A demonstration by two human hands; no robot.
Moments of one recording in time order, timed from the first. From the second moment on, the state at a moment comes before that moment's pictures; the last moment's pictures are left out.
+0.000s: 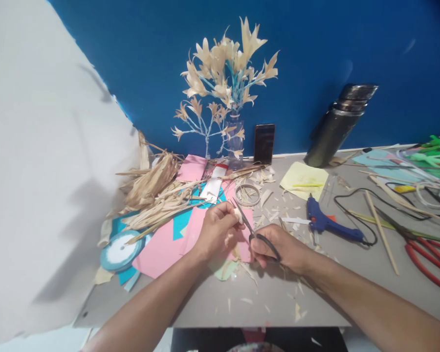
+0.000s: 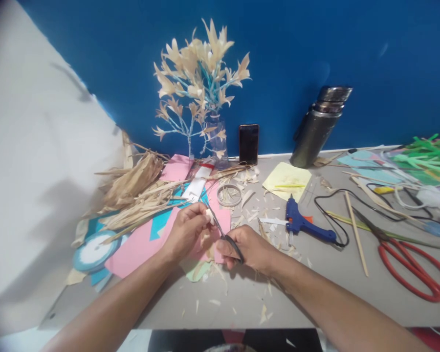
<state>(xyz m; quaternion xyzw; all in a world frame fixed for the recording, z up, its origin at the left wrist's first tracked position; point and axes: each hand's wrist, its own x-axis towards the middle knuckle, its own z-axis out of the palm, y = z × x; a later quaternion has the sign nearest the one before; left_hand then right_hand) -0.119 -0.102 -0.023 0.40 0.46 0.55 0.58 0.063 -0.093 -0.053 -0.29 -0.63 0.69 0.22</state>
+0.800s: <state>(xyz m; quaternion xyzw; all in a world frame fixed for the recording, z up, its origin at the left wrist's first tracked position) -0.124 -0.102 -0.021 0.38 0.40 0.43 0.71 0.051 -0.093 -0.042 -0.38 -0.42 0.72 0.40</state>
